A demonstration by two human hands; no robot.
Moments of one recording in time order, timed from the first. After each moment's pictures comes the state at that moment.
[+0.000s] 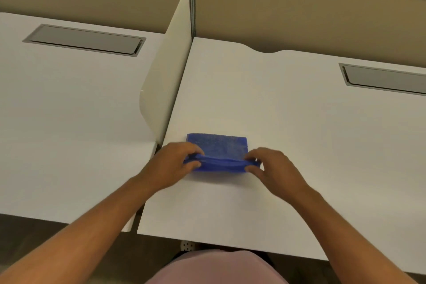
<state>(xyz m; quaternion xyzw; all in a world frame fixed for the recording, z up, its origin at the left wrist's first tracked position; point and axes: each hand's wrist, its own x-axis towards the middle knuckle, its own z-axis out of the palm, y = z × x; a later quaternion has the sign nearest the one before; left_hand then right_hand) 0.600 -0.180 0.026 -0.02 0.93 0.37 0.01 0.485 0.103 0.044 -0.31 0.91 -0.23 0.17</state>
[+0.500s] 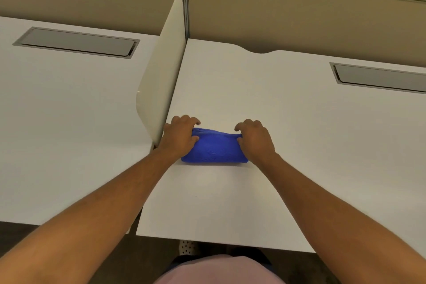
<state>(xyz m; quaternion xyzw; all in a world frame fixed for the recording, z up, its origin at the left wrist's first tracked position) 0.519 -0.186 -0.001 -0.14 0.97 0.20 0.01 0.426 0.037 0.009 -0.26 0.96 -0.07 0.09</state>
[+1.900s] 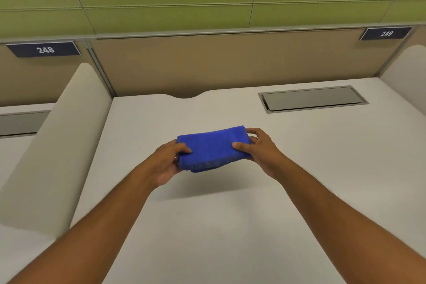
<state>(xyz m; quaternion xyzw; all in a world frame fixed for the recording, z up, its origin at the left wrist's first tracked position) 0.333 -0.030 0.077 -0.26 0.57 0.77 0.15 0.258 0.239 0.080 0.03 0.73 -0.64 0.24</state>
